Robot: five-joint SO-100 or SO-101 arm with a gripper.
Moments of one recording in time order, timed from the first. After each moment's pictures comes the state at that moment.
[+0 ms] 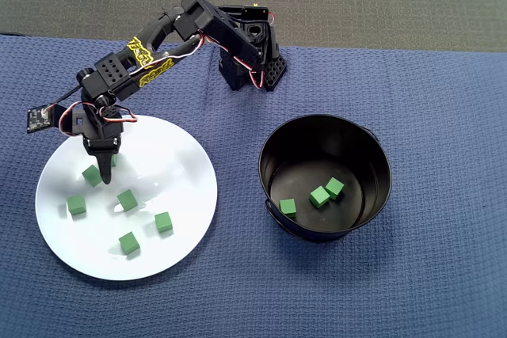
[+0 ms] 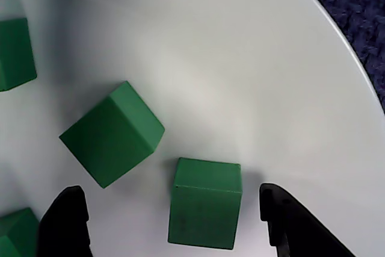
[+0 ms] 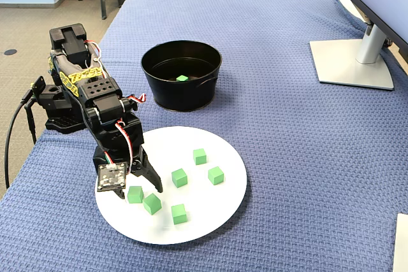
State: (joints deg) arm 53.4 56.9 69.3 65.0 -66.8
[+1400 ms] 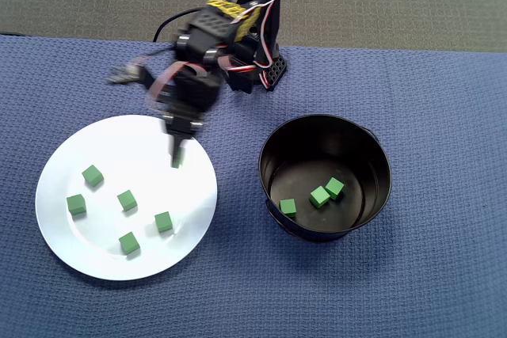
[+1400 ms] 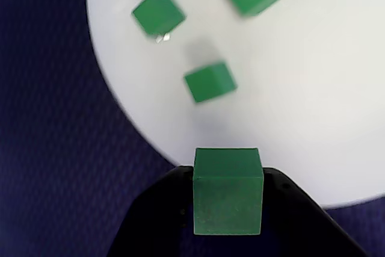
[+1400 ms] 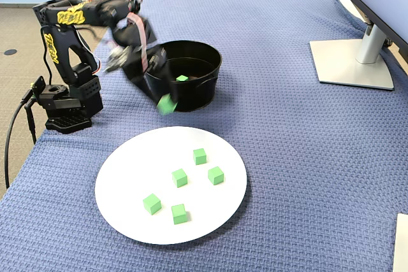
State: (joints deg) arm 22.6 108.4 98.0 66.7 -23.5
